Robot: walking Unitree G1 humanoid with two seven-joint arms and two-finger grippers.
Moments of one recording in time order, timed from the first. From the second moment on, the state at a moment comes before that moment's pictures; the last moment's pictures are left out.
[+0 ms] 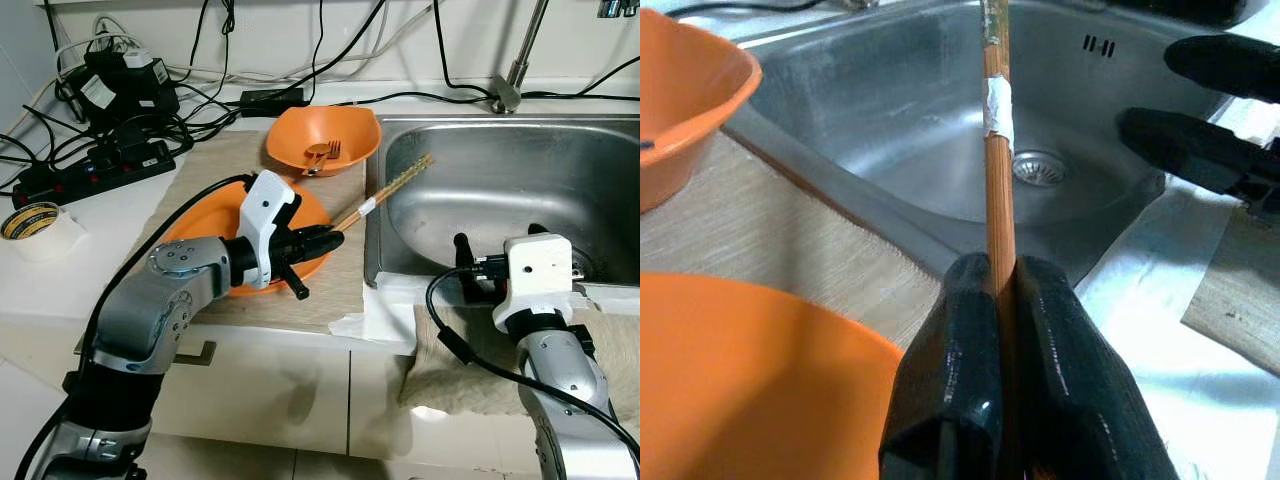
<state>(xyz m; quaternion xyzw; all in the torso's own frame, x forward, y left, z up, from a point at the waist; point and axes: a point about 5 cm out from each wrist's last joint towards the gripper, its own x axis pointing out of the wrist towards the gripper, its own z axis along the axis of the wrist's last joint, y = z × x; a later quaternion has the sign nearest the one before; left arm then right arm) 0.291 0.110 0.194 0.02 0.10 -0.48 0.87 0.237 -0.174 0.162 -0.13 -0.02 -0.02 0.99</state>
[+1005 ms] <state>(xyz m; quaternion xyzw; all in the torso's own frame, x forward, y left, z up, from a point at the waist) 0.292 0.097 0.202 0.00 0.08 -0.51 0.86 0.260 -0.141 0.180 0.08 -0.01 0.13 0.99</state>
